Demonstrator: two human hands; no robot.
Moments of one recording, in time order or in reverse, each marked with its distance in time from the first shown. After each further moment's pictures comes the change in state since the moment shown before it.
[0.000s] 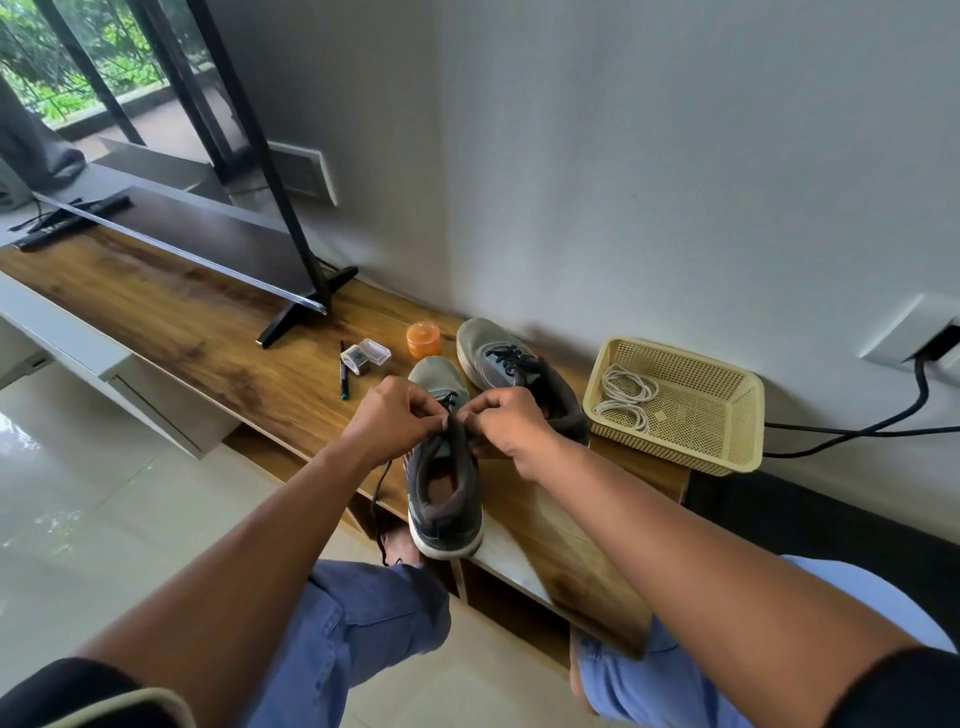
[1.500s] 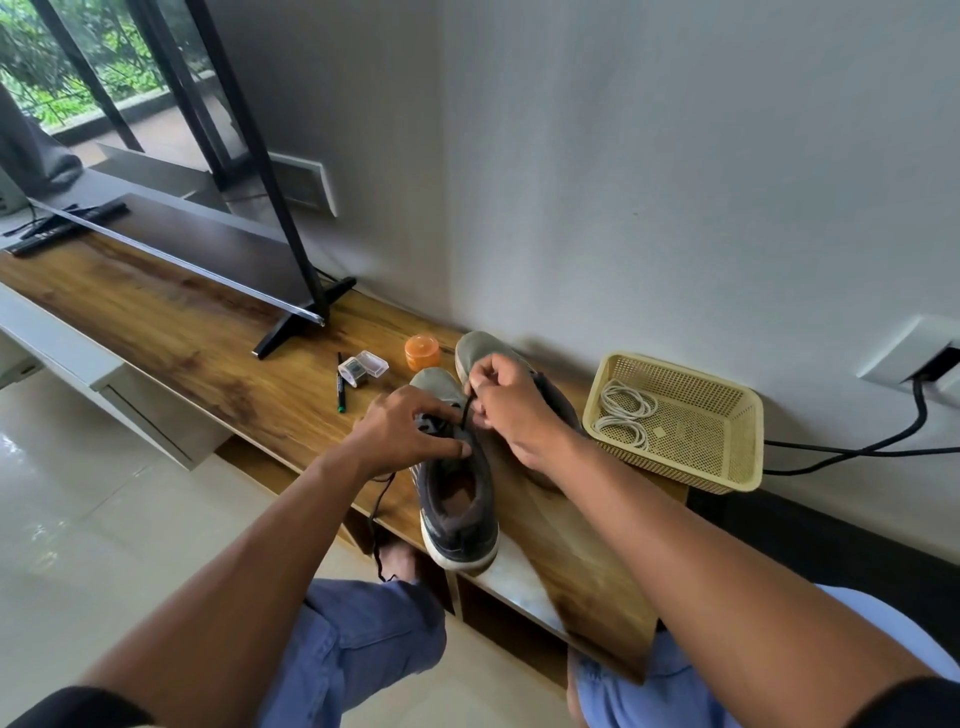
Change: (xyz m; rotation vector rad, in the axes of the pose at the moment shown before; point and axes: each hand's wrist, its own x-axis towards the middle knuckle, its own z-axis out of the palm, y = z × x) left_hand 0.008 0.000 -0.005 0.155 -0.120 0.043; right_hand 0.006 -0.032 -0.006 0.142 -0.047 -0.276
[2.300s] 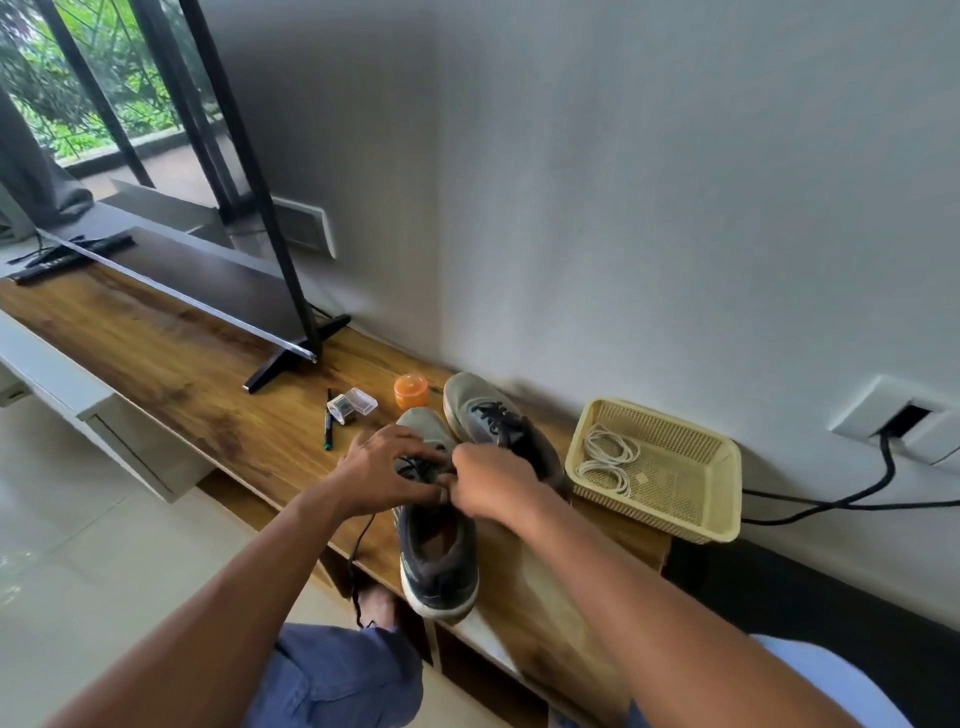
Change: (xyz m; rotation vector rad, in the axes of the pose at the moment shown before) left_hand -0.004 -0.003 -0.003 0.121 -0.068 0.022; right_hand -0.019 -0.009 -0.003 -1.240 -0.252 -0.057
